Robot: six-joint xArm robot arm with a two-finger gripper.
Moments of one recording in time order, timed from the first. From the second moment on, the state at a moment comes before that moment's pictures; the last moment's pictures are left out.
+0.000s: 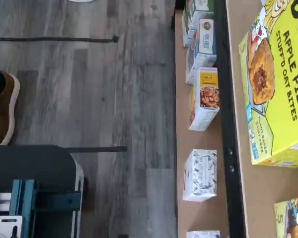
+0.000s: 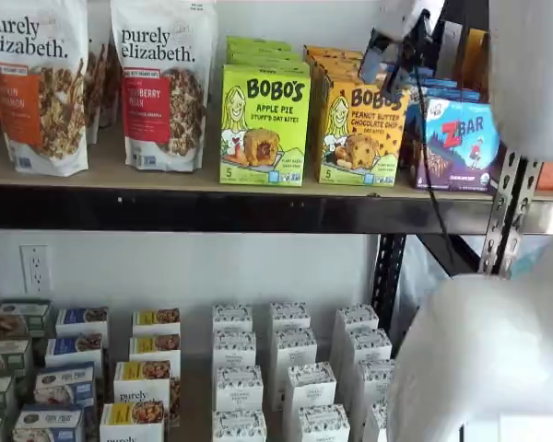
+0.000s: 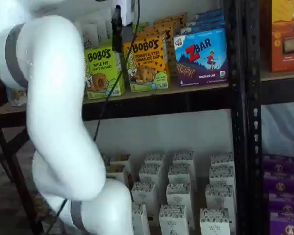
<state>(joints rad) -0.18 -0.33 -1.52 0.38 1.88 -1.63</state>
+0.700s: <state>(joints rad) -0.09 -0.37 -1.49 0.28 1.77 -1.58</state>
